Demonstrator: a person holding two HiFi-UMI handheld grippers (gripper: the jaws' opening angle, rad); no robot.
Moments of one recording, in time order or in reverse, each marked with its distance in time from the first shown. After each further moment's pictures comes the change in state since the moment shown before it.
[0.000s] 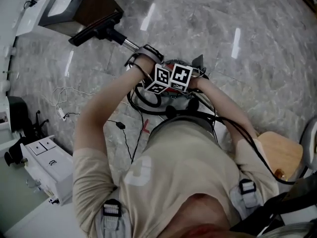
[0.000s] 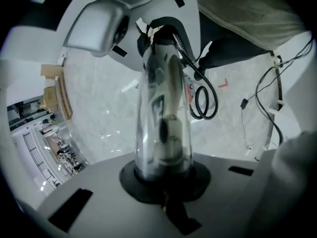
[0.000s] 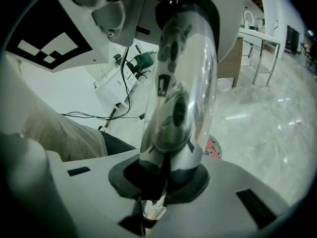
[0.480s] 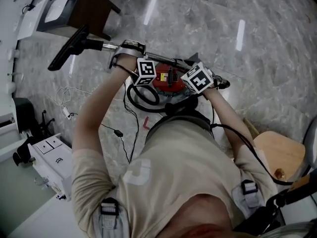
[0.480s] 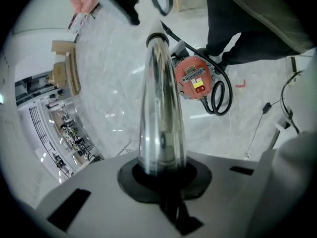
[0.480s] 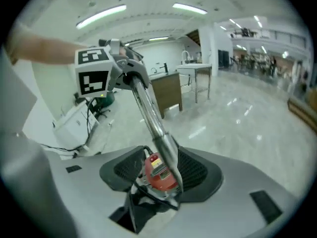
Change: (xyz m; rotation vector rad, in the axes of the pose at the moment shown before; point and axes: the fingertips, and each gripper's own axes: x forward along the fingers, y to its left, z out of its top) left arm 0.033 0.055 -0.046 -0.186 0.165 0.012; right arm -0.103 -0.104 -0.065 0.310 -0.436 -0.422
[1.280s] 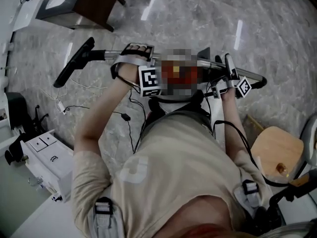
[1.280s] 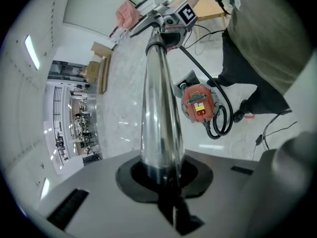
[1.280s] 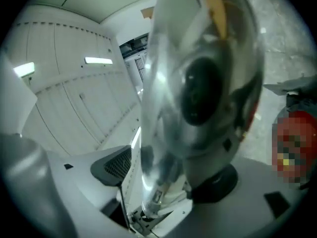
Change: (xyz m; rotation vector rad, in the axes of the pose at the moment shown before) left arm -0.073 -0.062 -0.029 -0.315 -0.264 0.120; right arm -0.079 -0.057 -0.016 1.398 -1.304 0.531
